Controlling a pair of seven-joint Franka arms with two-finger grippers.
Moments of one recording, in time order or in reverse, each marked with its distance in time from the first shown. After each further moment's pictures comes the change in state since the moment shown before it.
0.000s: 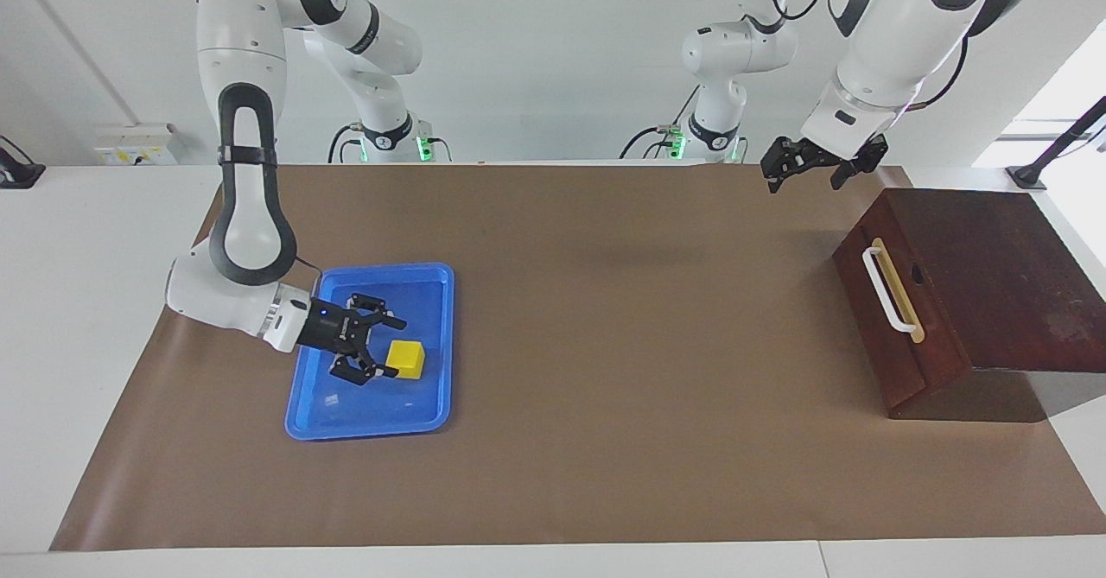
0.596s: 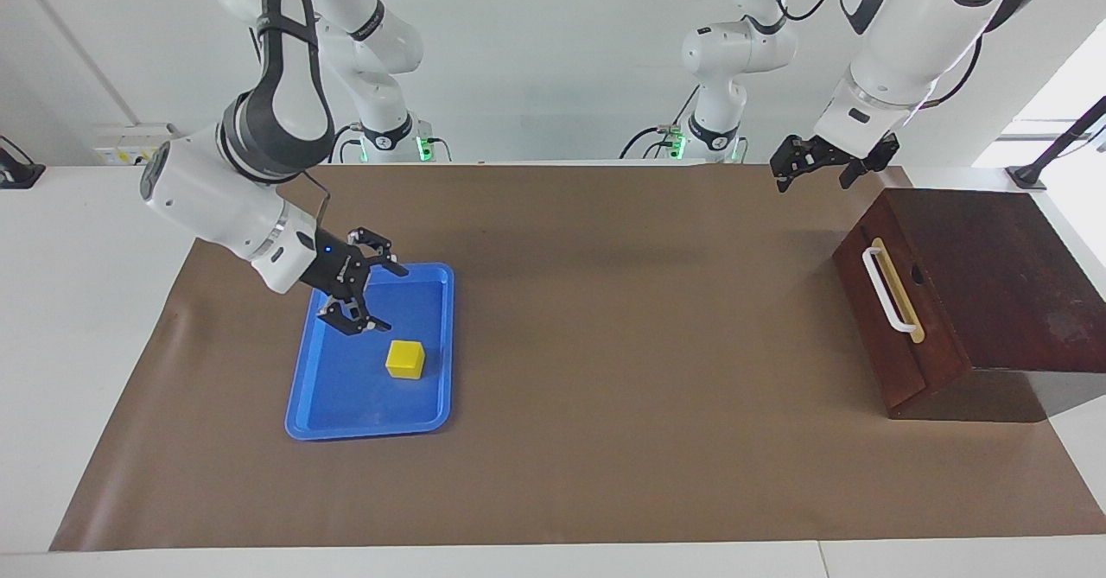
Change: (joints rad) left arm -0.004 0.003 0.023 0.015 0.000 -0.011 0.013; right arm 0.099 -0.288 0.006 0.028 -0.339 -0.060 0.681
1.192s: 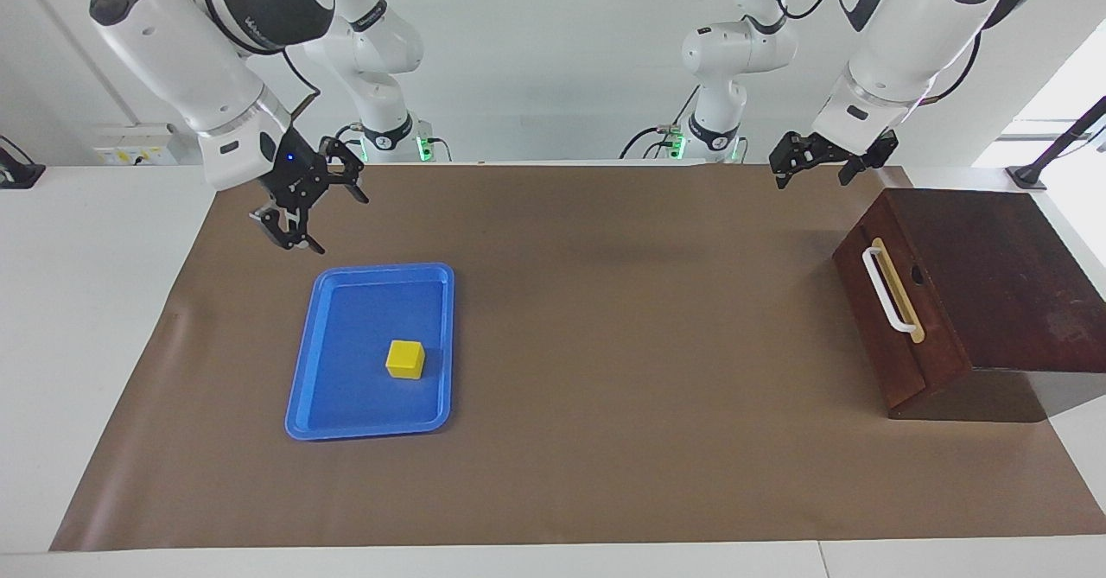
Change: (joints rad) left arm -0.003 -0.004 0.003 -0.002 0.000 -0.009 0.000; right arm -0.002 -0.195 -0.004 0.123 -0.390 -0.294 0.684
